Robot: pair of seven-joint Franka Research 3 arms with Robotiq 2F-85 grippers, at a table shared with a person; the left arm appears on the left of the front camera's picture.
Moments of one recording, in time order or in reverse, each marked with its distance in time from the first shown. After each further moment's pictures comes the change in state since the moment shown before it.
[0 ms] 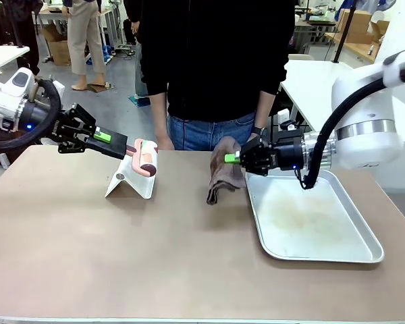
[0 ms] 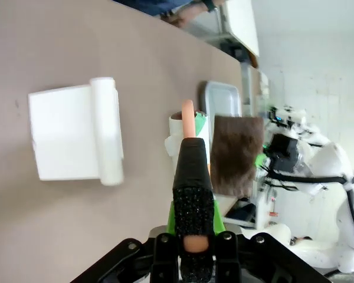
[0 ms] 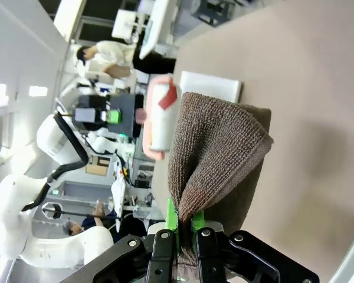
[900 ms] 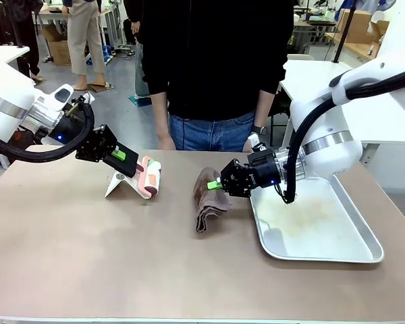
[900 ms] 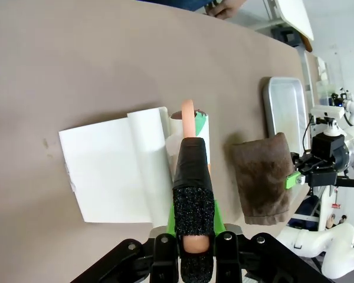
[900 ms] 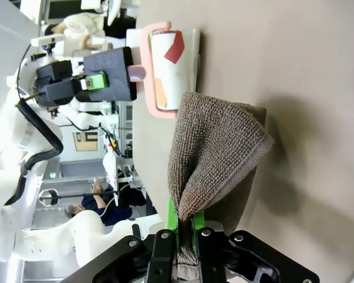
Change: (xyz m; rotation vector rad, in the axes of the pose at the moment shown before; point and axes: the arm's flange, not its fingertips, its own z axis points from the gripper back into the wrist) left arm 0.023 0.013 -0.054 0.230 0.046 -0.151; right arm 0.000 -0.038 -0.054 -0.074 0.183 -0.120
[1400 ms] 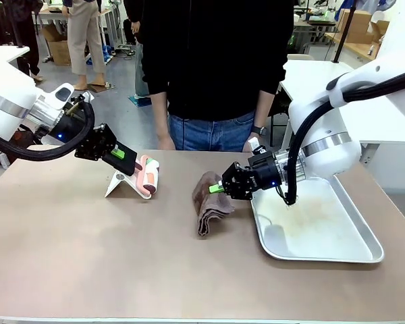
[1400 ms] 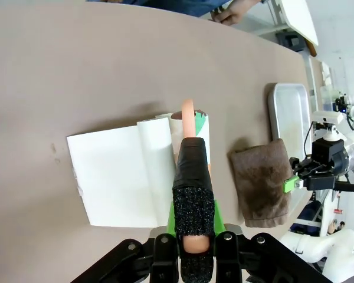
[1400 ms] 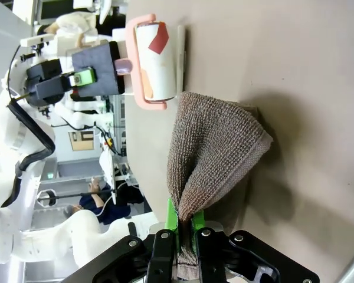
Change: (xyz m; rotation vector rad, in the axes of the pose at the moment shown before) left arm 0.004 0.002 0.001 0.019 -0.013 0.015; right arm 0.003 -0.009 0.001 -0.022 0.017 -0.022
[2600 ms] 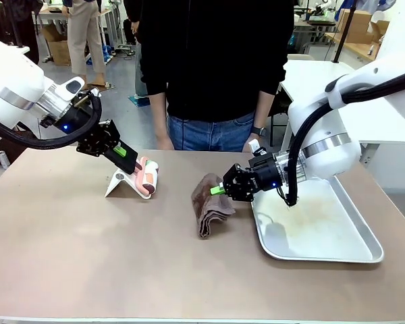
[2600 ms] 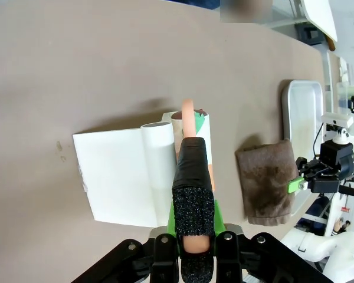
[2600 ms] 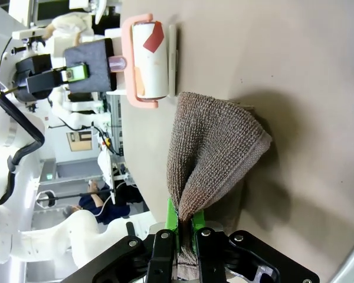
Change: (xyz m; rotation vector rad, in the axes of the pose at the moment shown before) left arm 0.020 -0.014 -0.003 0.075 0.072 0.032; right arm 0.001 -0.005 0.001 -0.012 0.007 -0.014
